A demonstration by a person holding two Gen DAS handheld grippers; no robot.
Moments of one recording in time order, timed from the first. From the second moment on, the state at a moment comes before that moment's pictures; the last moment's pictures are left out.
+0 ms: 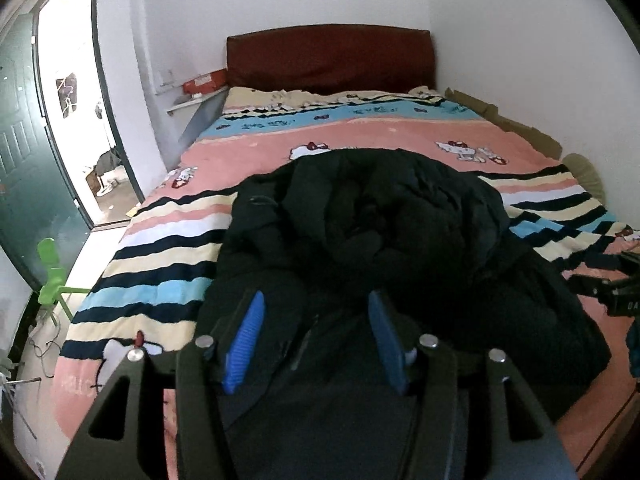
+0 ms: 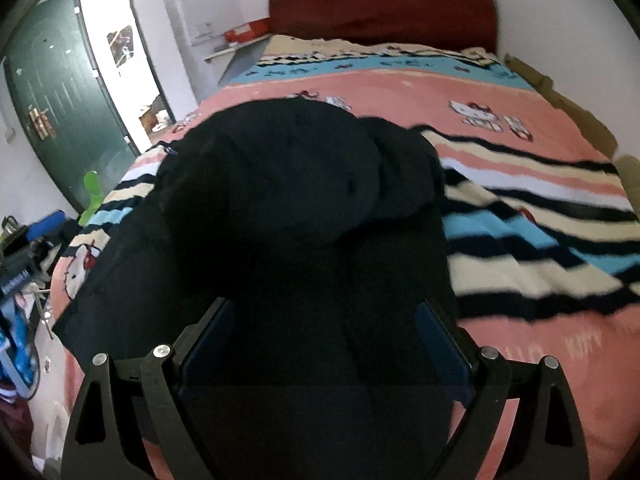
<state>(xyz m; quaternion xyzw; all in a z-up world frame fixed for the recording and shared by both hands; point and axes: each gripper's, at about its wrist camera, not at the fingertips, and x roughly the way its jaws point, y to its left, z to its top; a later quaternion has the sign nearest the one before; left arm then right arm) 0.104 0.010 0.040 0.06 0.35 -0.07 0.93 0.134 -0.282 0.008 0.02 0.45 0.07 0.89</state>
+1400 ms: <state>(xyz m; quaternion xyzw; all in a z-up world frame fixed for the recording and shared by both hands) 0.075 0.142 -0.024 0.02 0.41 0.04 0.91 0.062 -0.369 -0.030 0.07 0.48 -0.02 0.87</state>
